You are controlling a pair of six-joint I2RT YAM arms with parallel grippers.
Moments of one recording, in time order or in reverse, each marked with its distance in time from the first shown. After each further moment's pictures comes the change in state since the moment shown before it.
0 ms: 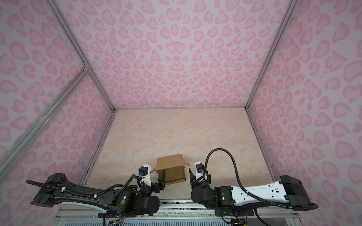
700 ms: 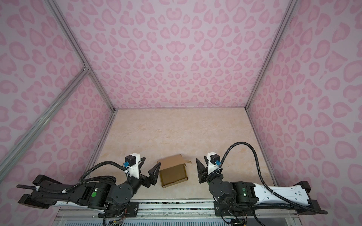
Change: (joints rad) left arm 0.058 -0.277 0.223 -0.001 0.117 0.451; right arm -0.053 -0.203 0.253 -0.192 -0.033 -0.128
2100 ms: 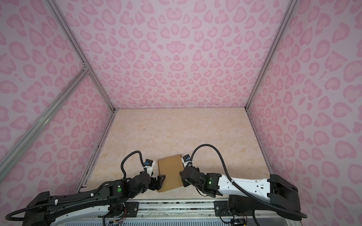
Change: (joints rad) left arm 0.448 0.129 -0.461 0.191 0.739 -0.166; right arm -0.261 0.527 -0.059 0.127 -0.698 0.159
